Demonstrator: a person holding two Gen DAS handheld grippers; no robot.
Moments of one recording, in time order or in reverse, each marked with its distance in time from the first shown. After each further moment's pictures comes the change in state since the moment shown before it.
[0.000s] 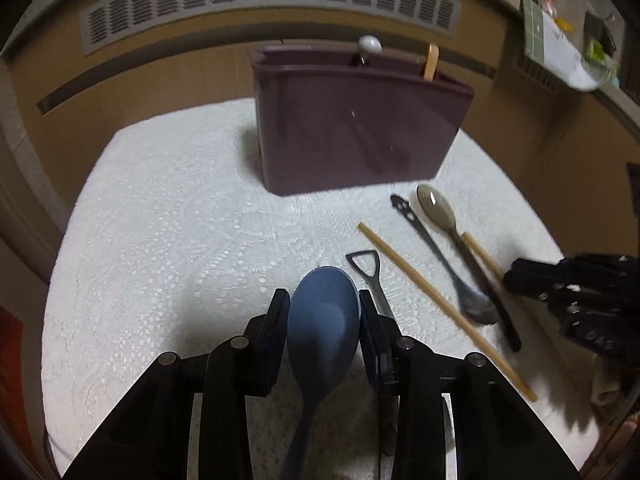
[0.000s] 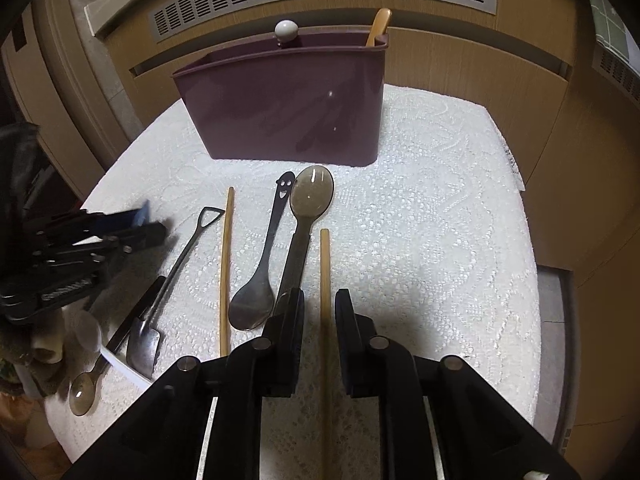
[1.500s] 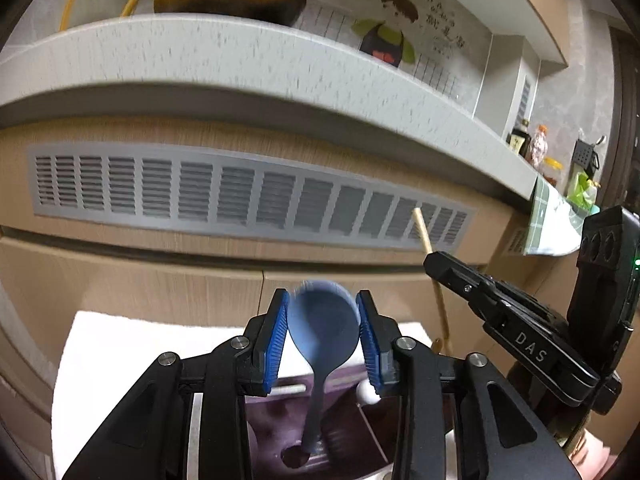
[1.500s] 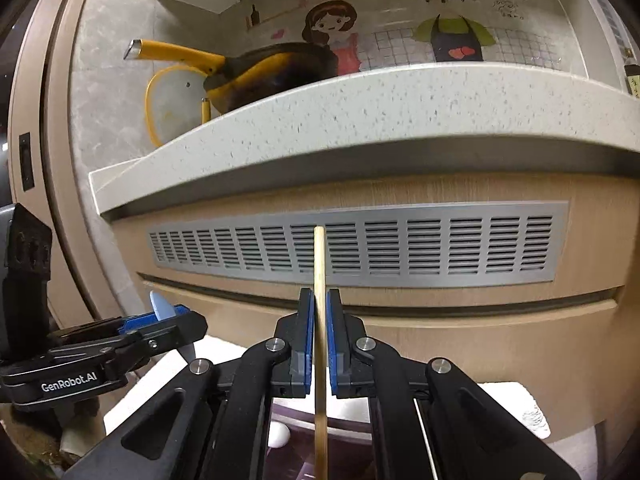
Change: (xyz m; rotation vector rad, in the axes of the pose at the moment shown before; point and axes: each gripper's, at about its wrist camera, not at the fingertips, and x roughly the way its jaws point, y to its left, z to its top) left arm 0.003 0.029 0.209 -0.099 -0.383 -0.167; right arm -0.019 -0.021 0.221 -0.005 -0.612 0.118
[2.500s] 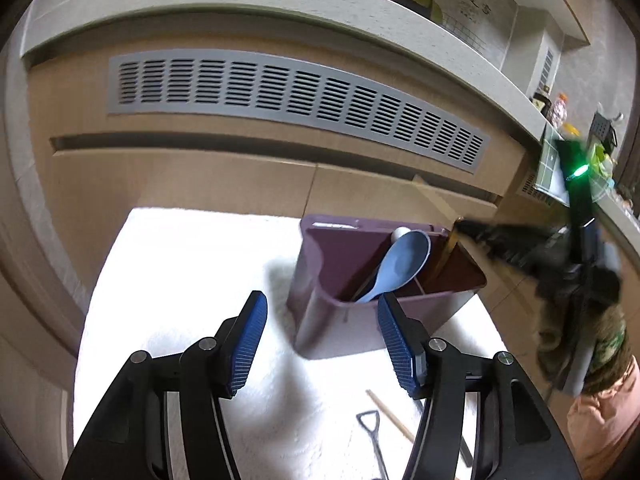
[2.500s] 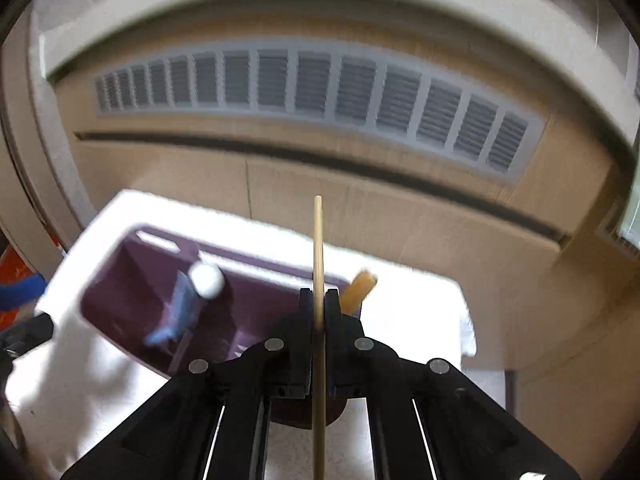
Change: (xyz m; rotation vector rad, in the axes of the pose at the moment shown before) left arm -0.083 0.030 -0.093 -0.064 0.153 0.091; right arm 0.002 0.025 -0.039 -0.155 0.408 -0.261
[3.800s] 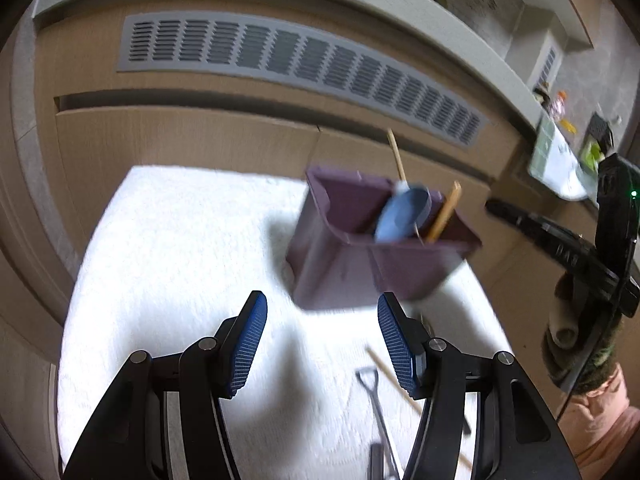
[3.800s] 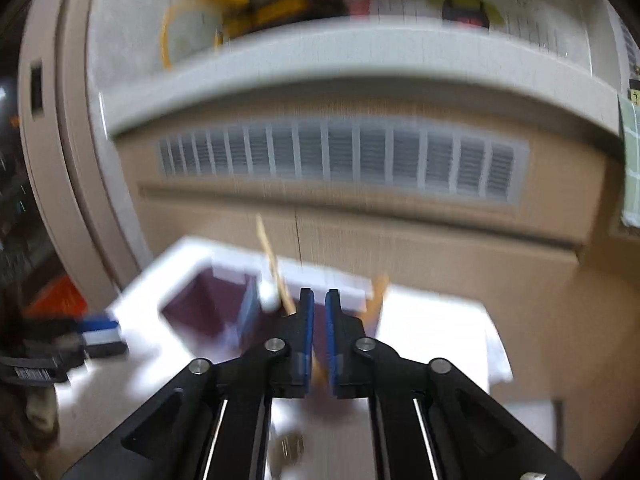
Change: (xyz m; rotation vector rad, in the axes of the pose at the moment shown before) left arm -0.003 0.003 -0.031 -0.014 0.089 -0.036; right arm -0.044 -0.014 -0.041 0.030 -0.153 0.165
